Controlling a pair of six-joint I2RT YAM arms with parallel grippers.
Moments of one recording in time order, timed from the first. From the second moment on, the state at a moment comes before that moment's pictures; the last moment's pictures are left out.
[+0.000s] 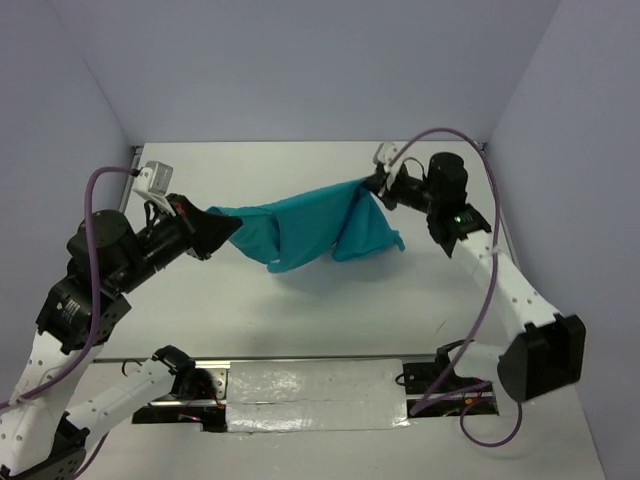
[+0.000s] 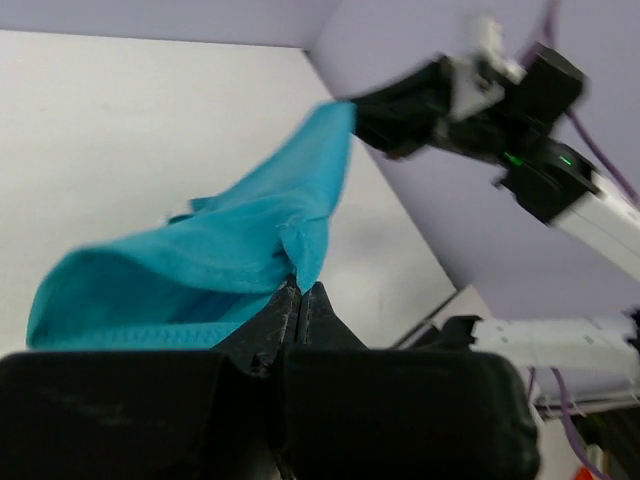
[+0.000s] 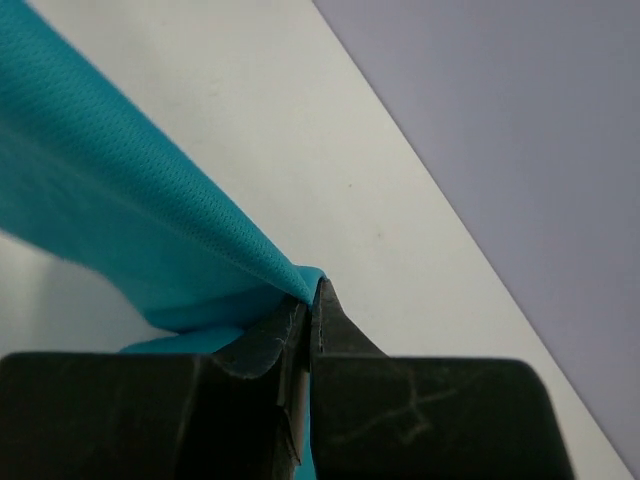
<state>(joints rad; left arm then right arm) -0.52 0.75 1.27 -0.63 0.14 -0.55 0.27 1.16 0.99 -0.01 -0.65 -0.51</state>
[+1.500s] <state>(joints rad) -0.51 0.78 0.98 -0.76 -0.14 -0.61 0.54 1.51 1.17 -0.37 -0.54 -0.57</state>
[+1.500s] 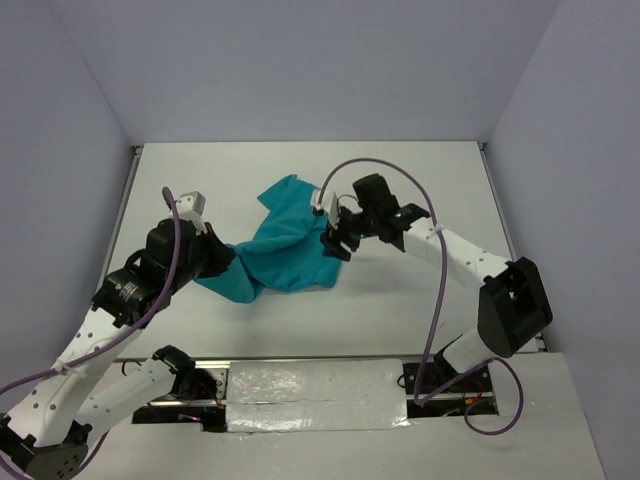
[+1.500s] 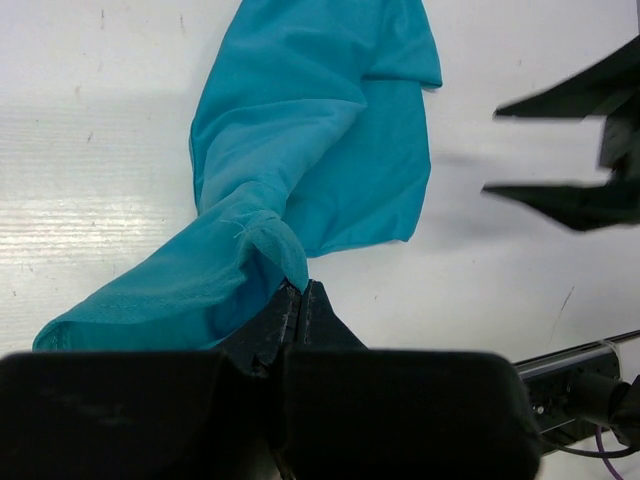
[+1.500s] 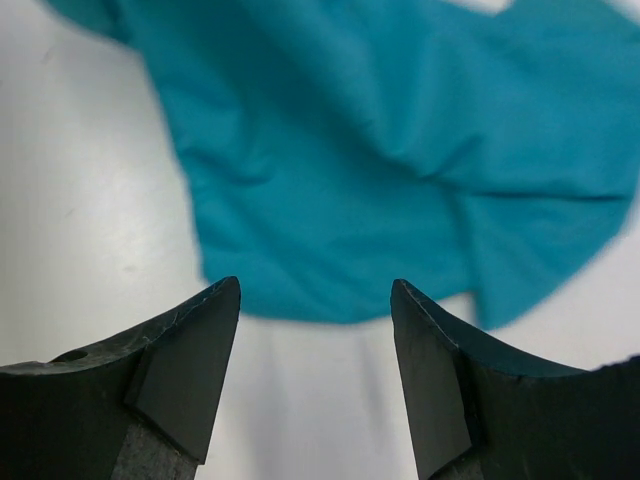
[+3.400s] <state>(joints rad) -0.51 0.70 0.94 -0.77 -0.14 -0.62 0.76 1.34 1.01 -0.39 -0.04 -0.47</state>
